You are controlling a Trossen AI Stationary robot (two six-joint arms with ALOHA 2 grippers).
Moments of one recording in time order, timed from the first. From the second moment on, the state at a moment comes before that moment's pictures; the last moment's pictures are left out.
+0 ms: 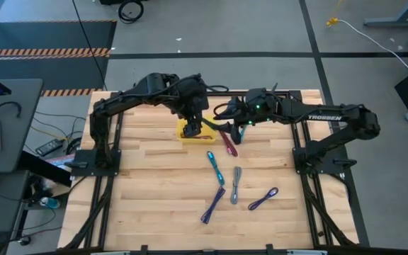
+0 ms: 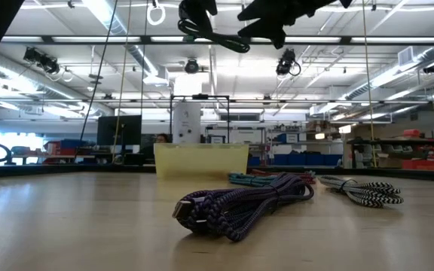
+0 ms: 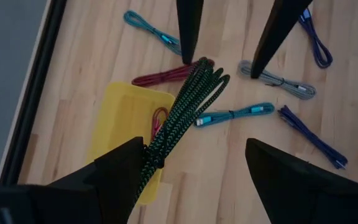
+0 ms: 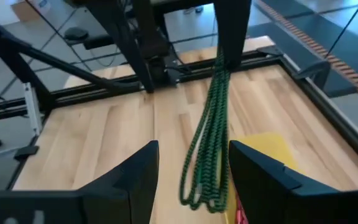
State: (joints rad) left arm 0.20 1.92 2.30 -1.42 0.01 0.00; right arm -0.21 1.32 1.13 -0.21 -0.18 0.11
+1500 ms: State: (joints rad) left arm 0.16 1.83 2.36 -1.34 0.05 -0.07; right arm -0.25 1.48 1.13 -0.24 -0.26 0.10
